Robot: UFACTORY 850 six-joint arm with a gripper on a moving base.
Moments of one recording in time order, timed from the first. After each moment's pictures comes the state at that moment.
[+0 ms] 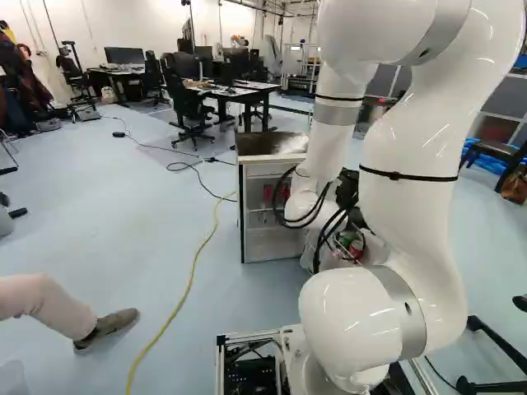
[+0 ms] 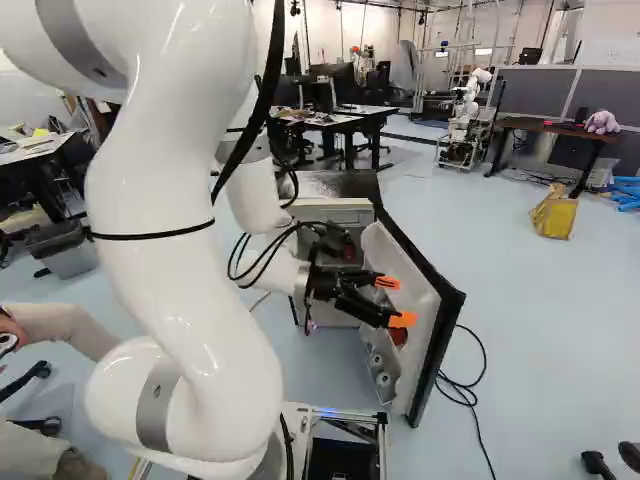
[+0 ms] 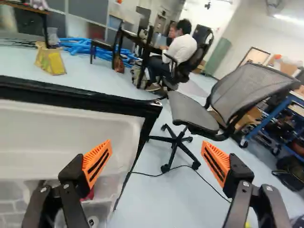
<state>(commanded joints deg) 1.2 -17.9 -15.9 86.0 76.1 -18.6</state>
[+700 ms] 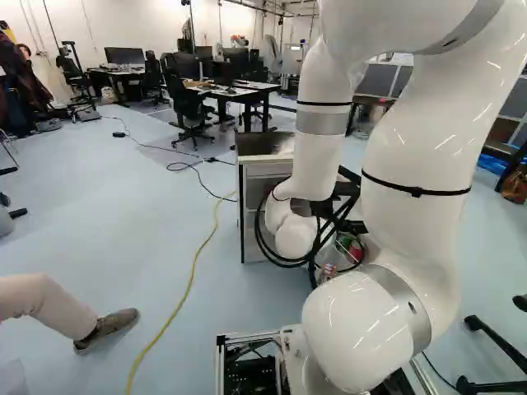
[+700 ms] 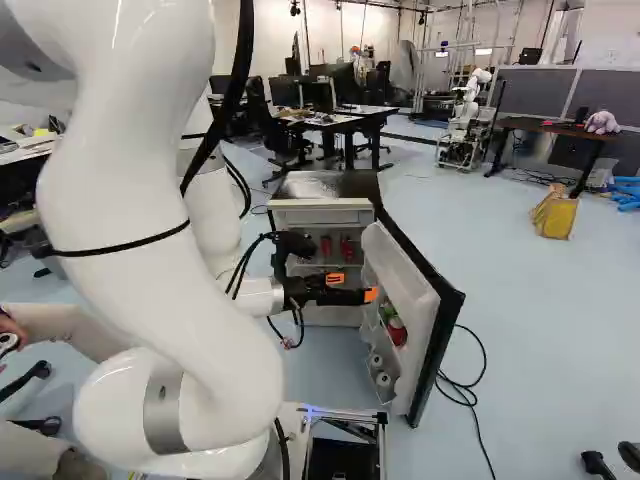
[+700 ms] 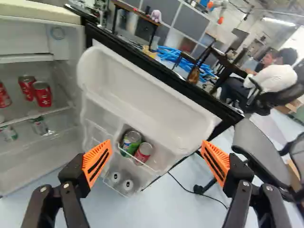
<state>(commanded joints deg) 14.8 -13.3 -7.5 64.9 70.5 -18.6</state>
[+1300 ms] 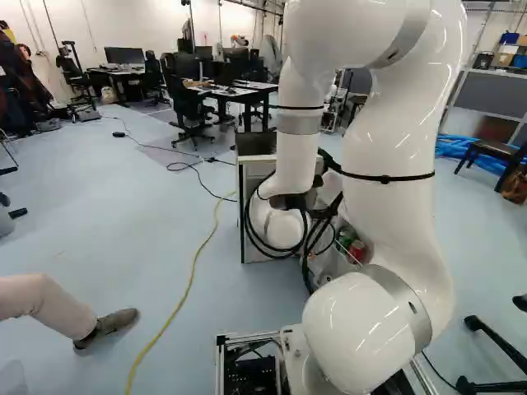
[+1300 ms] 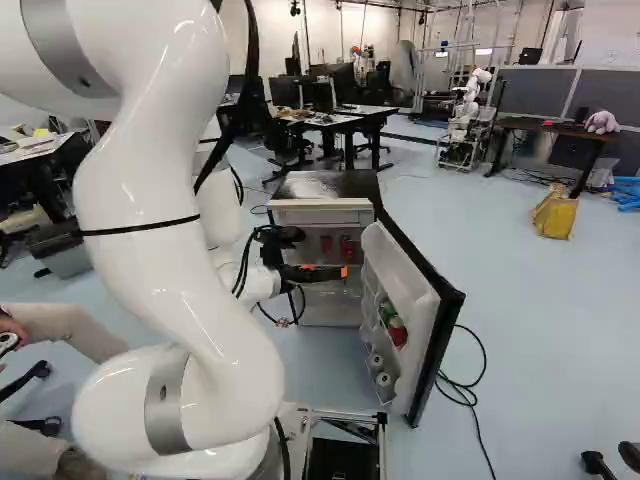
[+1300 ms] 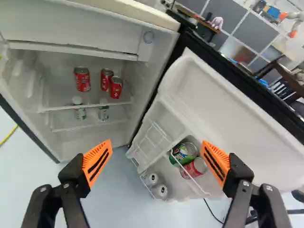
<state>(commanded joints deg) 15.5 -24.0 -17.4 46.9 65.5 -18.6</state>
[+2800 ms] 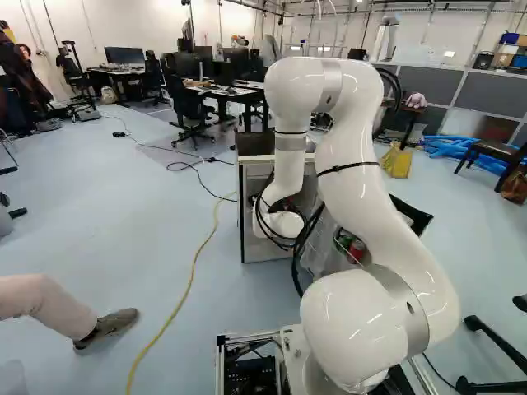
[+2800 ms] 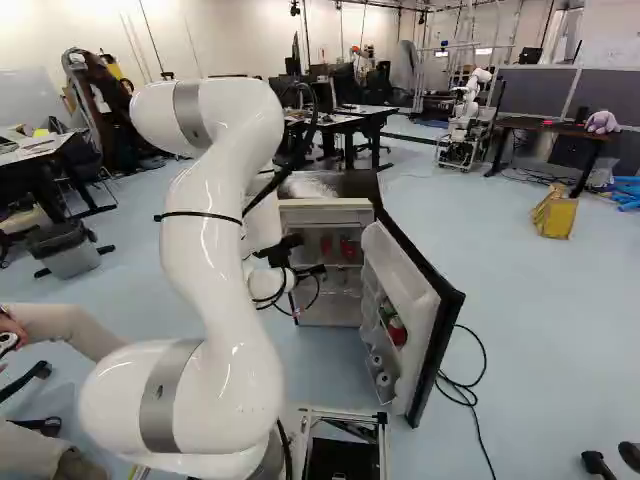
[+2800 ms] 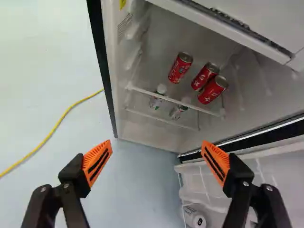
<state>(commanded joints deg) 6.7 -46.5 -35.3 7.2 61.5 -18.6</state>
